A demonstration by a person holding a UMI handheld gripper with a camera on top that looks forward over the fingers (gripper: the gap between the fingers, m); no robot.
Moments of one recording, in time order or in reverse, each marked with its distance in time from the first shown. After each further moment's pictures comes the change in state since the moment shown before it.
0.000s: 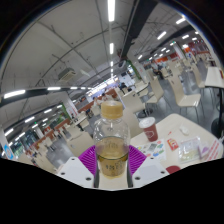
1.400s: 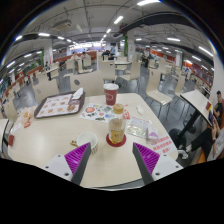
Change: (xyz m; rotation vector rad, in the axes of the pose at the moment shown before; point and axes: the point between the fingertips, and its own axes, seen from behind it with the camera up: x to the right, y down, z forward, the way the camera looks) arm 0.125 0.088 -0.138 -0.381 0.417 -0.399
